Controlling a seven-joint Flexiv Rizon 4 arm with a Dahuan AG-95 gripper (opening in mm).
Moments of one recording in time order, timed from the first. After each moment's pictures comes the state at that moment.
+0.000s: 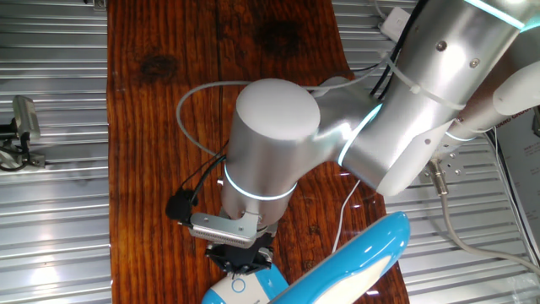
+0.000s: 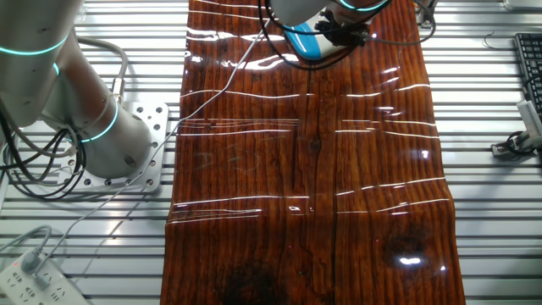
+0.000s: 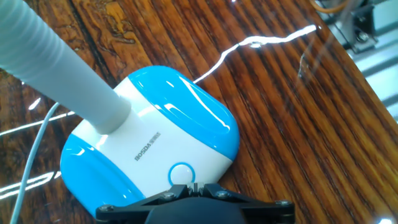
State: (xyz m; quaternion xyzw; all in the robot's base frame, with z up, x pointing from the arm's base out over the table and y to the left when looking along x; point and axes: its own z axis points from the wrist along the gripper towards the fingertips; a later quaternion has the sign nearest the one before) arm 0.516 0.260 0.043 -0.56 0.81 0.14 0.12
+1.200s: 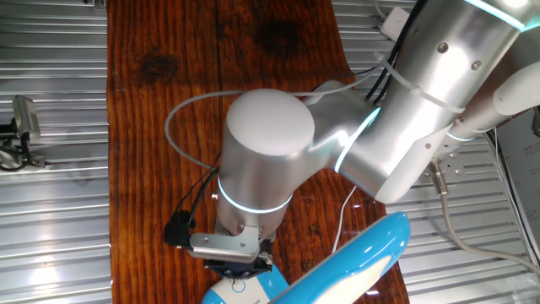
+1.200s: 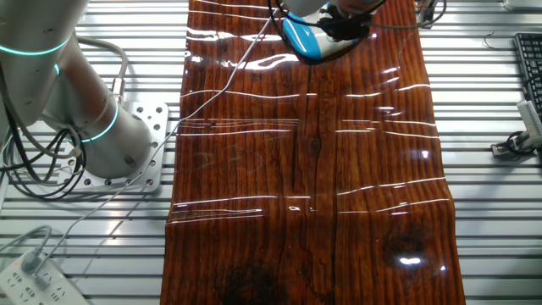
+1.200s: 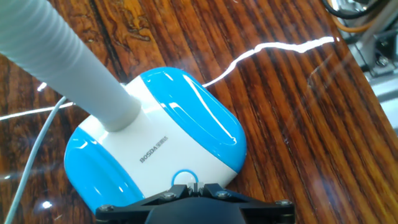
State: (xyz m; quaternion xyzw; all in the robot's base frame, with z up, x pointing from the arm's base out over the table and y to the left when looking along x) arm 0.519 0.269 0.047 -0.62 0.77 0.13 0.10
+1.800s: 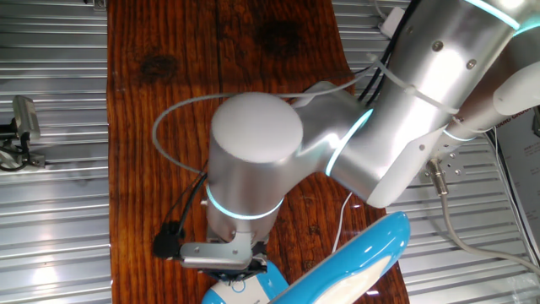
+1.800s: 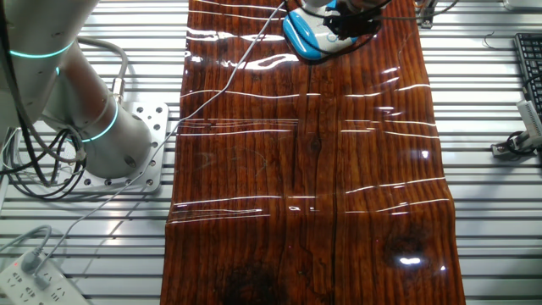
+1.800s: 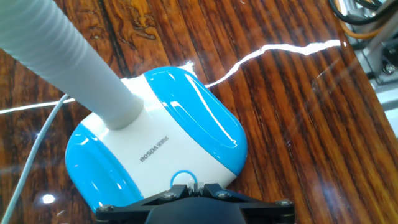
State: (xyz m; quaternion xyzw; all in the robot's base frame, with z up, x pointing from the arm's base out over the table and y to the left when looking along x) arm 0.531 0.272 0.051 -0.64 0.75 0.13 0.09
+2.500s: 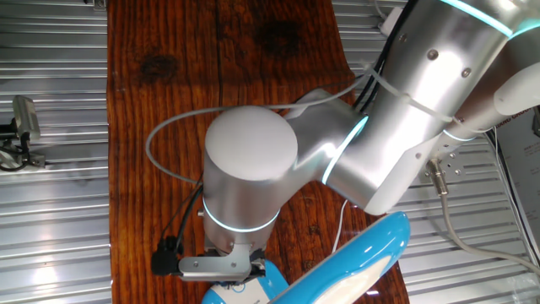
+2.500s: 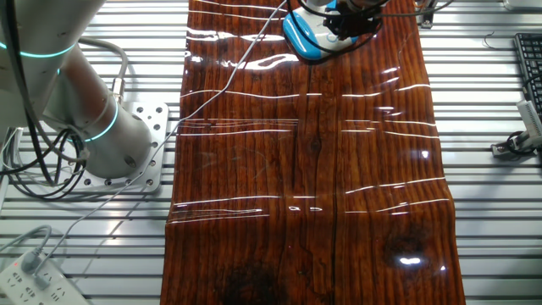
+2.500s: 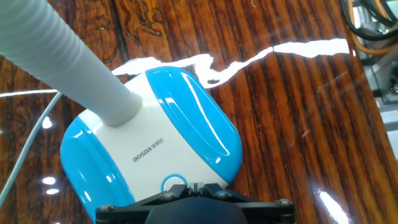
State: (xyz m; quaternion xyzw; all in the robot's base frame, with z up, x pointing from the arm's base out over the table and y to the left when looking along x) arm 0.530 0.277 0.043 -0.65 0.75 0.12 0.08
